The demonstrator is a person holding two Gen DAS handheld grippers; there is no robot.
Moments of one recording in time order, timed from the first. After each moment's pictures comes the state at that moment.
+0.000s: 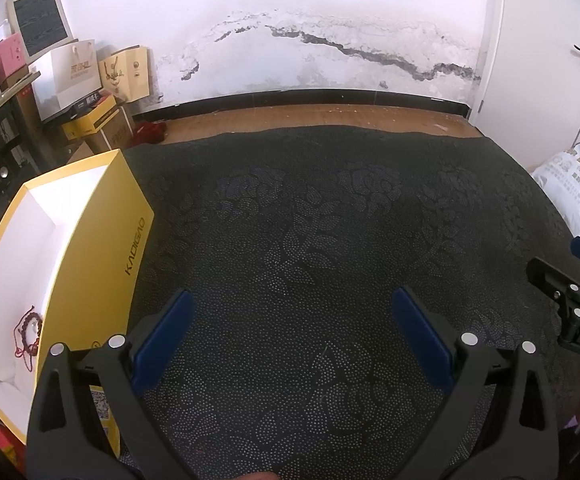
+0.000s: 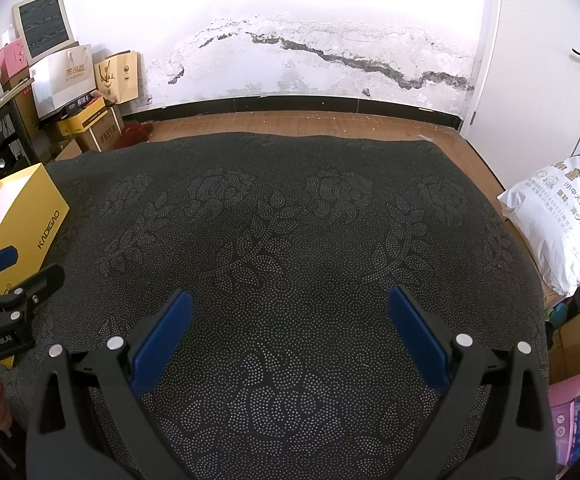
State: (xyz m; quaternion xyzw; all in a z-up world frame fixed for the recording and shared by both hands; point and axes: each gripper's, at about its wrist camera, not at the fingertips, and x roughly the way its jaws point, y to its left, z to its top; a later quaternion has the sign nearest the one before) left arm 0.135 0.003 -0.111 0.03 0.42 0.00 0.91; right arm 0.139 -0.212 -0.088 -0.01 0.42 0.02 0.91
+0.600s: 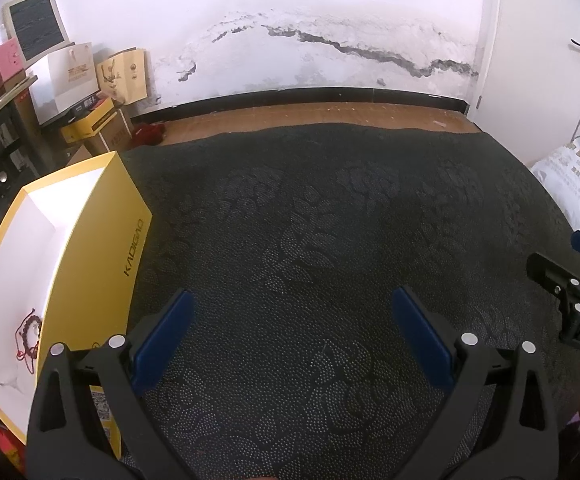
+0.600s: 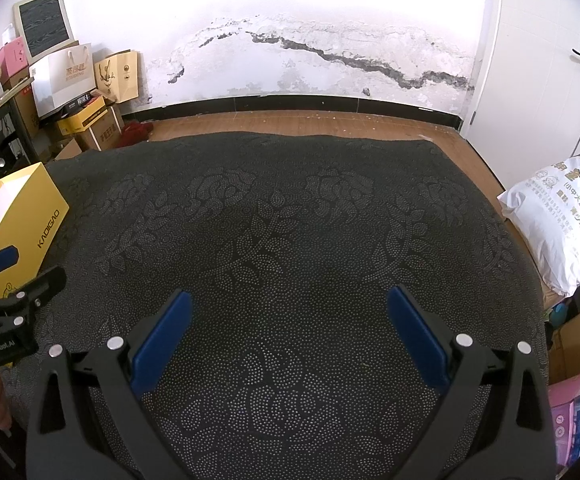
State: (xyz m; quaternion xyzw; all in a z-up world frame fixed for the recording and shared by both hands) left arm 0.135 0.000 -0.113 0.03 0.42 0.00 0.91; right arm 0.140 -0.211 -0.088 -0.01 0.42 0.02 0.91
